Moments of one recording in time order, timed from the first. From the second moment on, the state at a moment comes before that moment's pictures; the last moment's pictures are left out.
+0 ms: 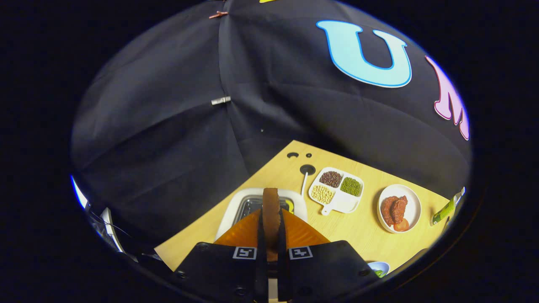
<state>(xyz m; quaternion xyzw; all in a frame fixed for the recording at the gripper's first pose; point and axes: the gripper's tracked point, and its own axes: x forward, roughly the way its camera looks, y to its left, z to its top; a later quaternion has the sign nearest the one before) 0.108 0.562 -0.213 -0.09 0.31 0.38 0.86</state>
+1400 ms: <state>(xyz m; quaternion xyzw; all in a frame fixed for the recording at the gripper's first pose) 0.101 0.278 -0.284 0.09 0.41 0.28 0.86</state>
